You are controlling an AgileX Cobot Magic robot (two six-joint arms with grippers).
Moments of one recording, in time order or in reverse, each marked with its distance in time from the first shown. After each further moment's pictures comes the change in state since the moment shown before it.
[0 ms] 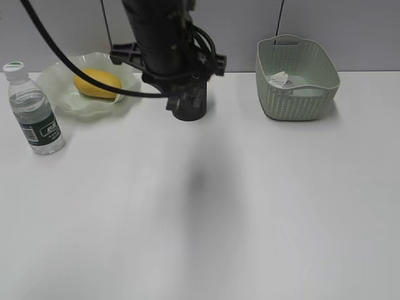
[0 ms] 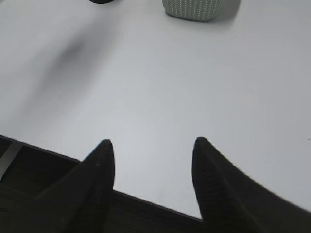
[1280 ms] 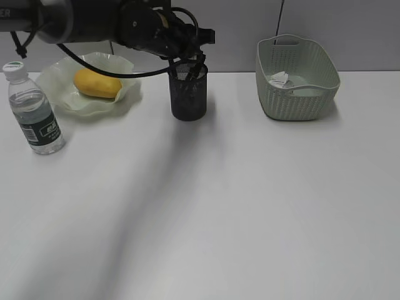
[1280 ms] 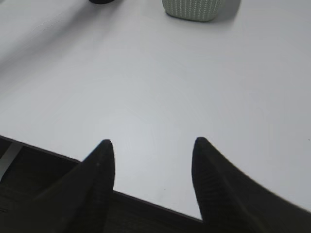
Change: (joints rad) left arm 0.246 0.190 0.000 -0.208 -0.850 0.270; right arm 0.000 0.000 0.000 0.000 -0.001 0.000
